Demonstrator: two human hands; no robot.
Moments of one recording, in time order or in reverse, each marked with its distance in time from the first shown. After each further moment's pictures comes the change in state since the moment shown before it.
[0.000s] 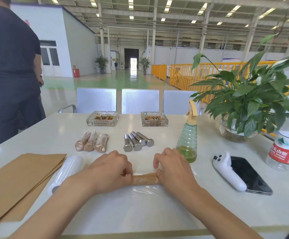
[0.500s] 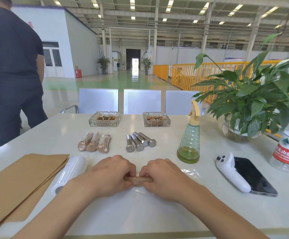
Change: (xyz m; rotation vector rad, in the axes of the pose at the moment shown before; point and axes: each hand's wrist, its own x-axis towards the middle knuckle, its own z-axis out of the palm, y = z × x) left_hand -0.001 0.000 0.004 0.037 -0.004 0.020; right_hand 0.002 -0.025 -0.010 0.023 -0.262 -0.295
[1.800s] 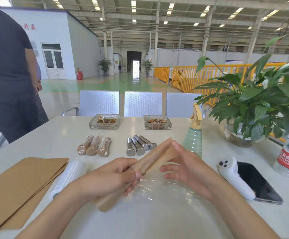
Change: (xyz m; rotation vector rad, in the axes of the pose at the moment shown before) left_hand -0.012 0.005 -0.009 -1.136 -0.078 0.083; right_hand -0.015 0.050 -0.022 1.673 0.111 0.340
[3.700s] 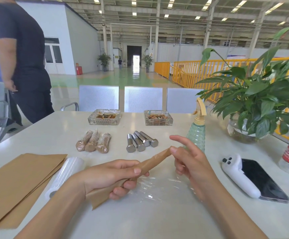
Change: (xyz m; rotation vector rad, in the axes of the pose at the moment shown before) left_hand 0.016 -0.031 -0.017 -0.398 -0.274 -0.232; right_hand 0.007 0.025 -0.006 -0.130 0.166 -0.377
